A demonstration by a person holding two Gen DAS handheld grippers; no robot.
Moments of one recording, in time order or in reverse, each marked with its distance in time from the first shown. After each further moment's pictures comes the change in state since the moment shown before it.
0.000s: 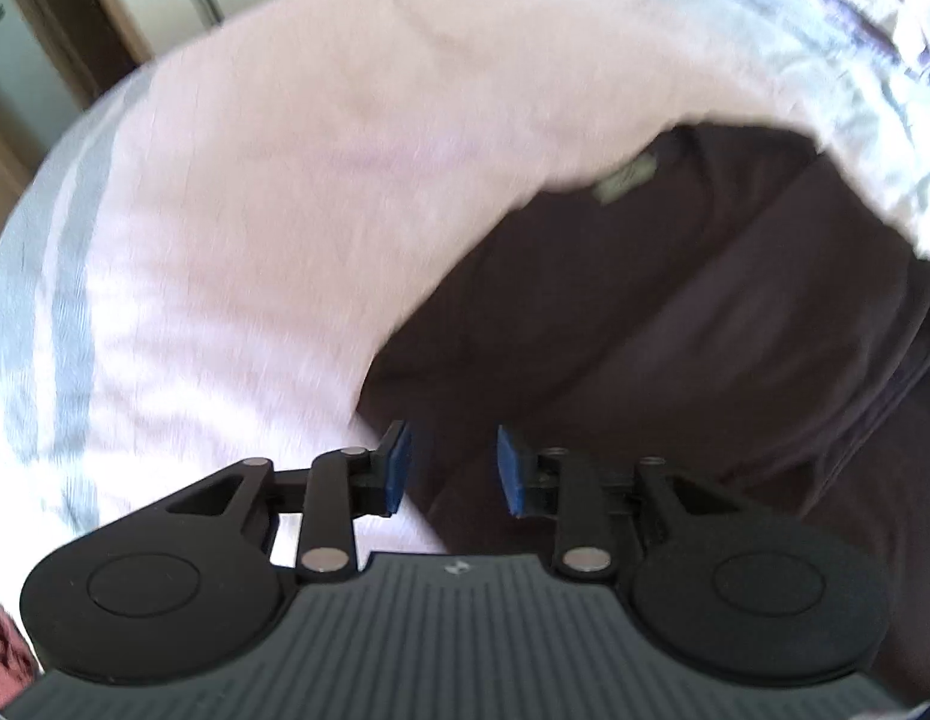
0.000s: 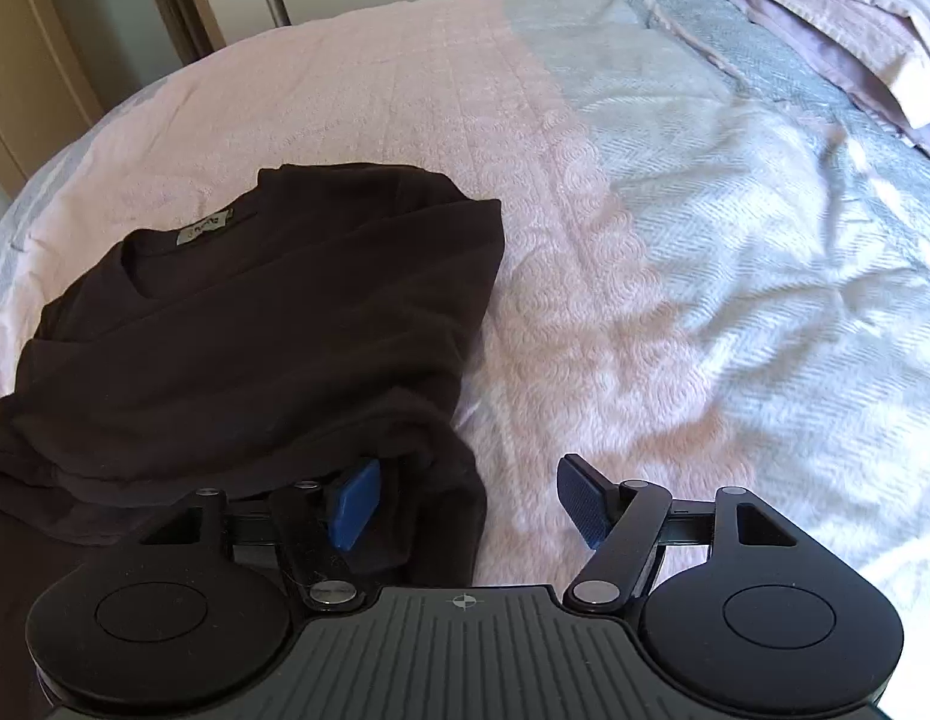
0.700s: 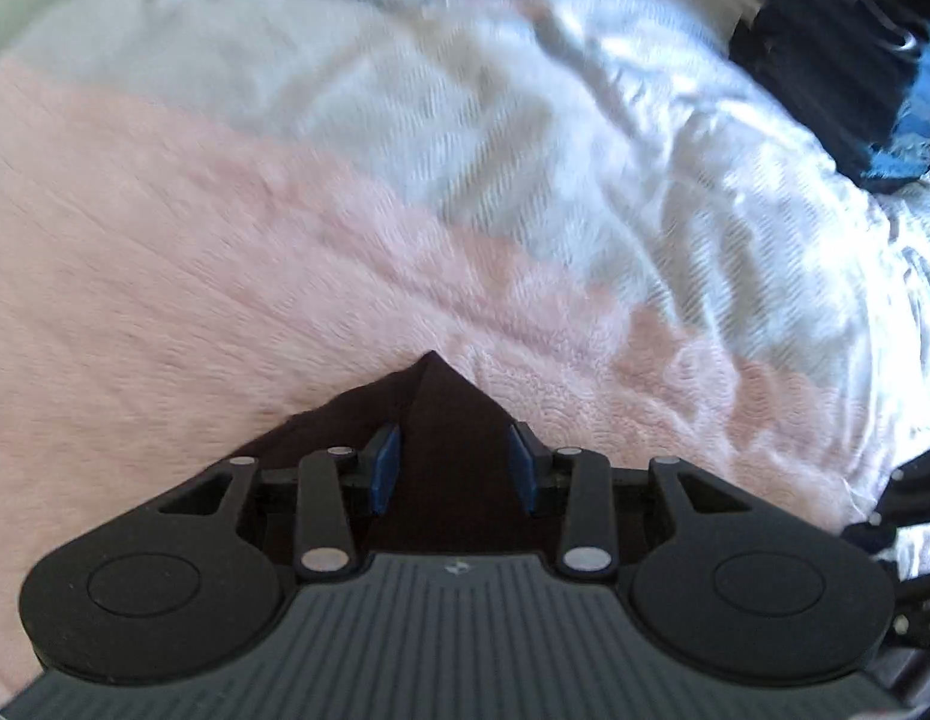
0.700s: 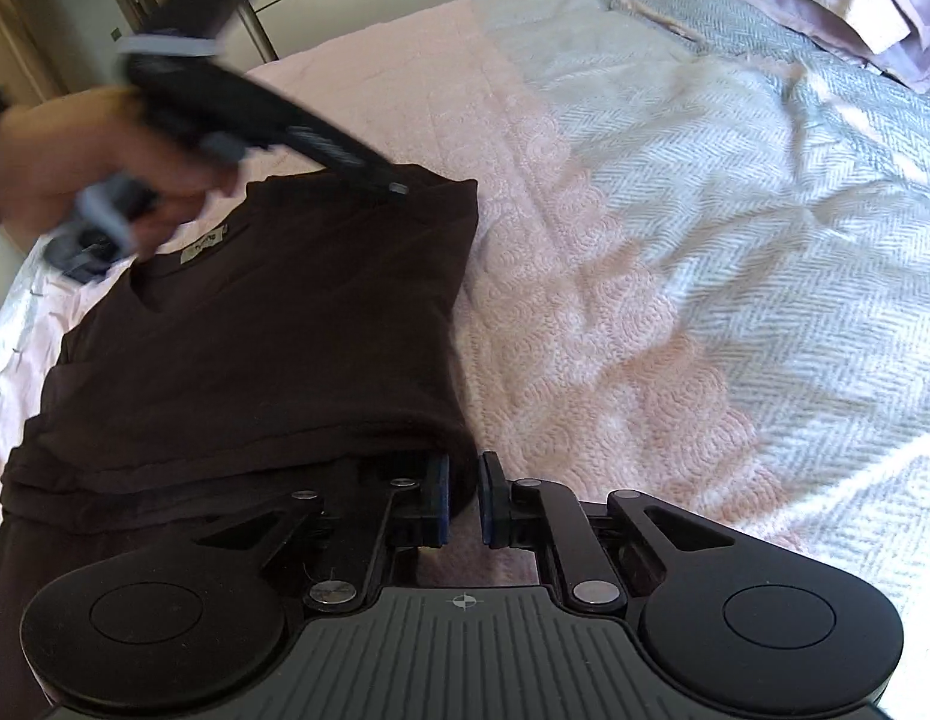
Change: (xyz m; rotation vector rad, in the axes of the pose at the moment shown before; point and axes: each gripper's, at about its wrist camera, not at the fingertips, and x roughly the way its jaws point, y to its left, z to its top) left arm 0.192 -0.279 0.198 0.467 0.105 -0.543; right arm -0.007 -0.028 -0.040 0.107 -0.052 0.058
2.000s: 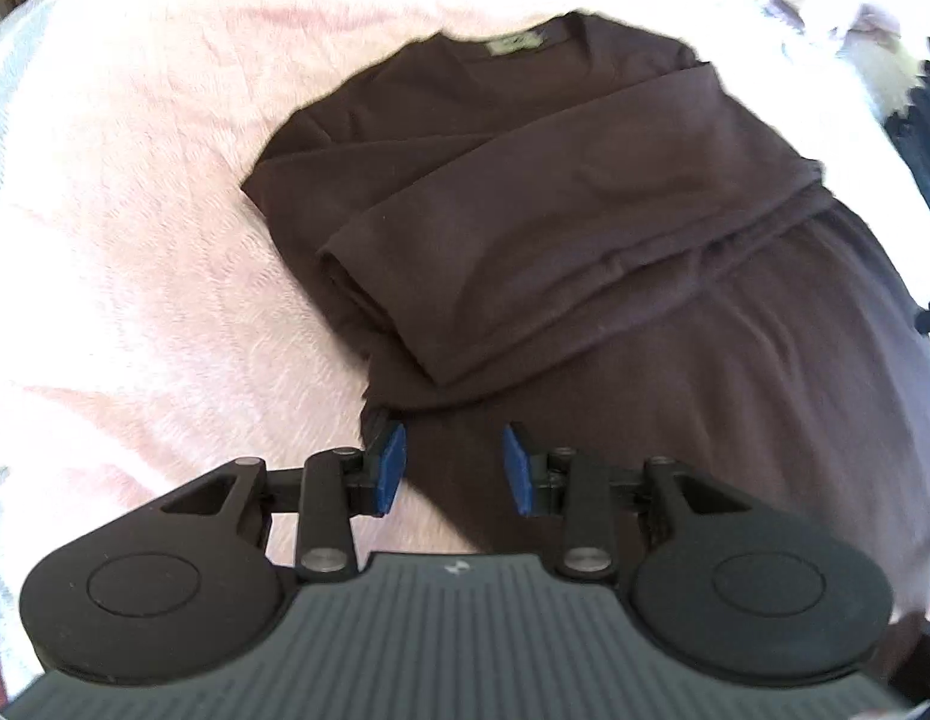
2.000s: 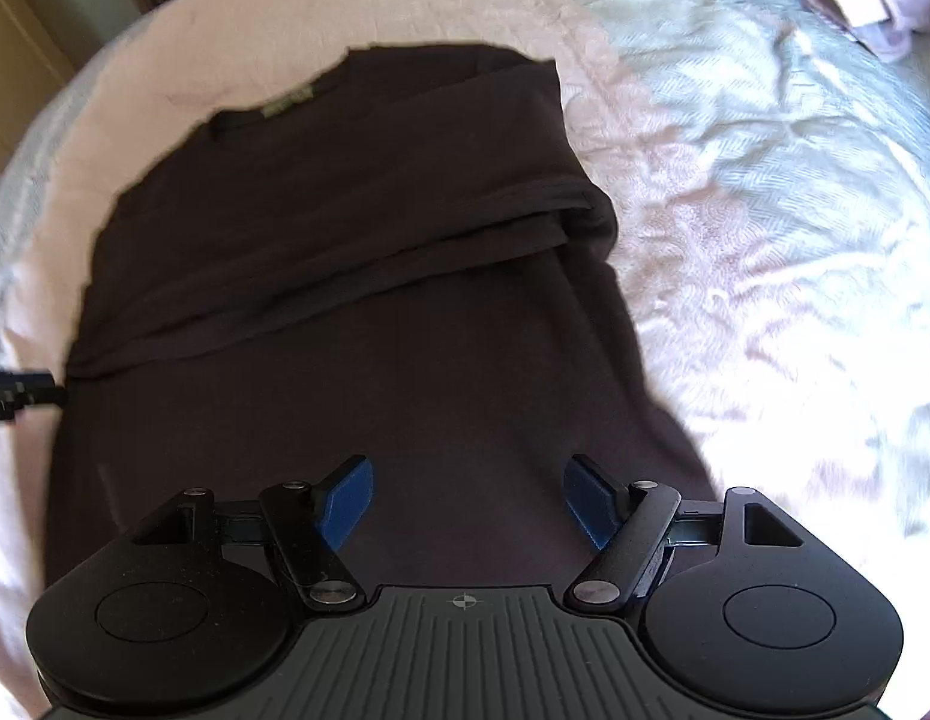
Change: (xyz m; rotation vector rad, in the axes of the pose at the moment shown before) left arm -0.264 -0.035 -0.429 -0.540 -0.085 0.300; right arm -0.091 0.145 -0.064 0.015 0.219 -0.151
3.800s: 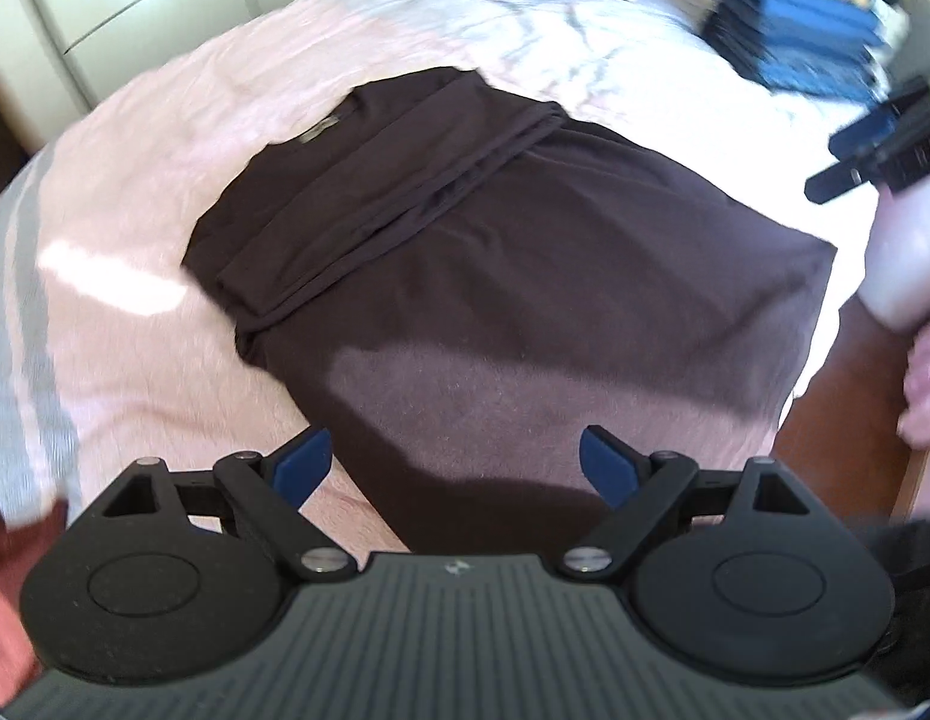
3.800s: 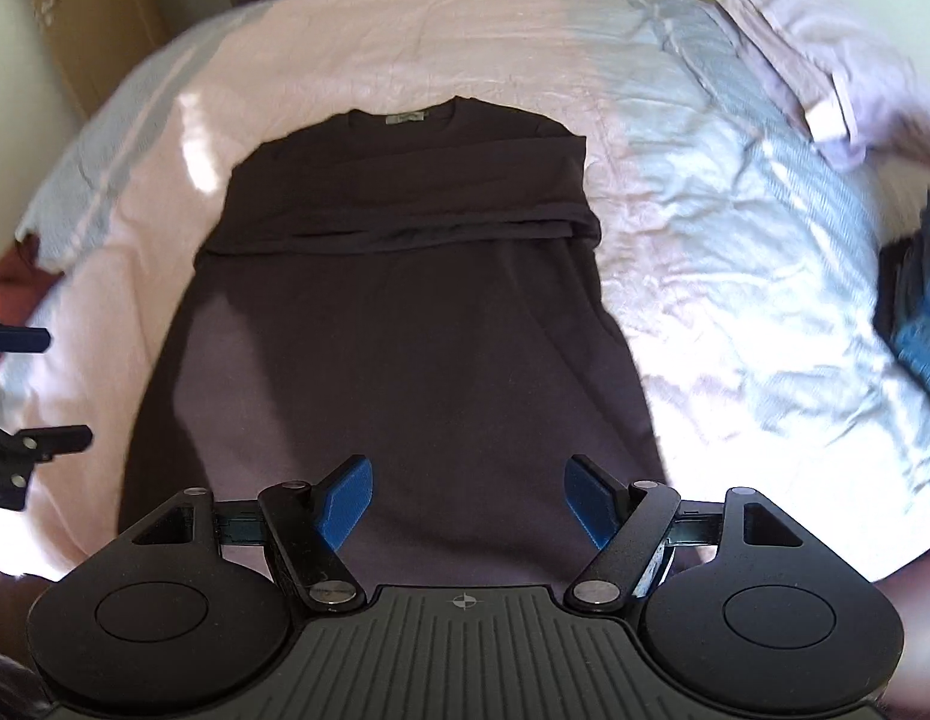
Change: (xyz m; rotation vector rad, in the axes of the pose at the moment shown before) left arm -0.157 -0.193 -0.137 0.344 -0.092 0.069; right arm -0.167 0.032 -0.137 -0.210 -0.080 -0.018
